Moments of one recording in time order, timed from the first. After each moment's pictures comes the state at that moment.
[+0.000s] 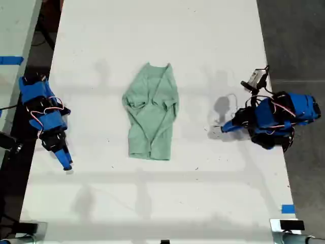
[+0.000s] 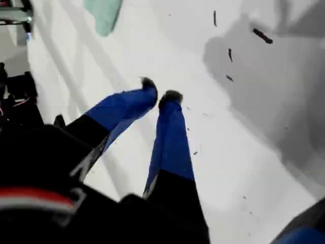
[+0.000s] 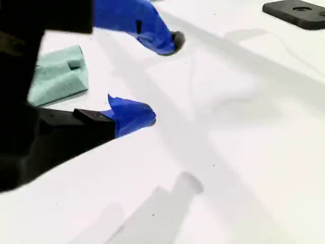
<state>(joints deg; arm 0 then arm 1) 52.6 205.1 183.1 63.2 1.0 -6.1 195.9 154.2 92.4 8.0</state>
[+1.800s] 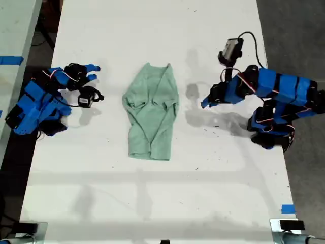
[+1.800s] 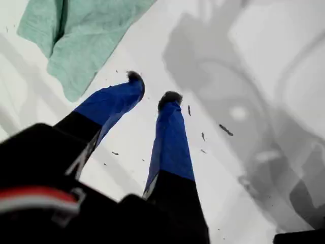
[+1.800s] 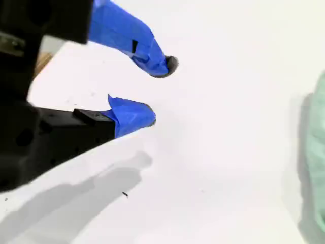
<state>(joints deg) -62.6 205.1 183.3 62.2 3.2 19.7 124.4 106.0 84.3 -21.4</state>
